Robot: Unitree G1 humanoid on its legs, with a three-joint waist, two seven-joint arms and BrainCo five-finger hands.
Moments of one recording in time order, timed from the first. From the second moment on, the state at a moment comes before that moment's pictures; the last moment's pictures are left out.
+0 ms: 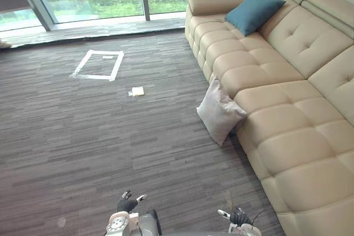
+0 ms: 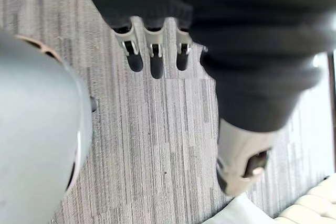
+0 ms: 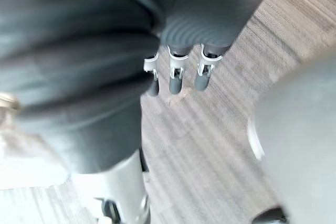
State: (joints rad) left arm 0.02 0.05 0.22 1.07 0.01 -0.12 0.04; right arm 0.06 0.00 -0.27 1.03 0.08 -0.09 -0.05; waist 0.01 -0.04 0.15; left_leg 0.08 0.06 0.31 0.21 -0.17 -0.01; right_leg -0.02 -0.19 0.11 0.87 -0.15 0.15
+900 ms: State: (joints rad) left arm 0.02 -0.03 0.30 1.03 0.00 -0.14 0.04; right arm 0.07 0.00 -0.19 1.01 0.12 -0.09 -0.06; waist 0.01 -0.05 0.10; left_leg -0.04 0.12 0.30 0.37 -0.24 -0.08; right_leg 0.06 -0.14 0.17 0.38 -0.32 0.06
